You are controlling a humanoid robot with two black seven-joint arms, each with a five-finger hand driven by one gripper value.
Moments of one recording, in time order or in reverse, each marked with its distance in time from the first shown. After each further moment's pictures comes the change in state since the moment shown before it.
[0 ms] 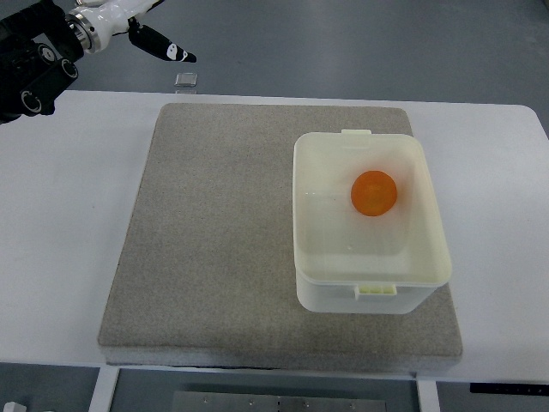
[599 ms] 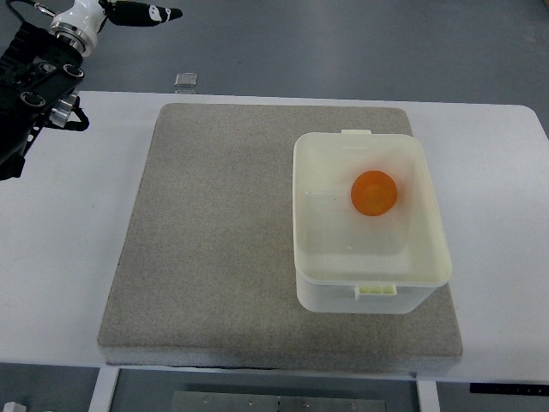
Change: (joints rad) left arm 0.061 -0.036 -0.179 0.002 -0.310 0.048 0.134; right arm 0.000 0.000 0.000 0.000 0.000 0.000 0.000
